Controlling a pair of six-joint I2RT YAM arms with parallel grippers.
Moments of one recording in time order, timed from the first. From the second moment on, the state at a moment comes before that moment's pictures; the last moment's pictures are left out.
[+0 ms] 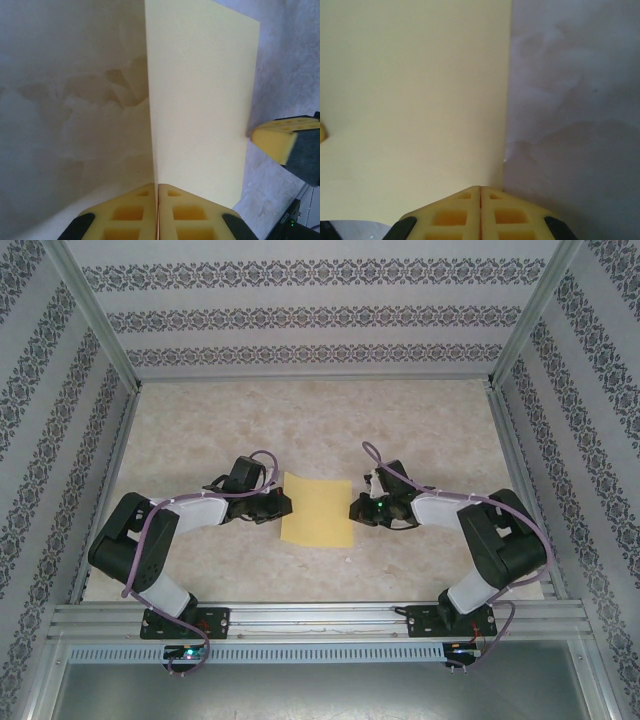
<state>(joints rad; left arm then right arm) -0.41 1.59 0.70 -0.05 0.52 -0.70 0.43 1.60 0.65 -0.08 -0.49 0.66</state>
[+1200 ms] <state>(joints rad) -0.57 1.71 0.86 0.03 0.60 -0.75 0.45 1.63 0.66 -0.02 -0.49 0.68</state>
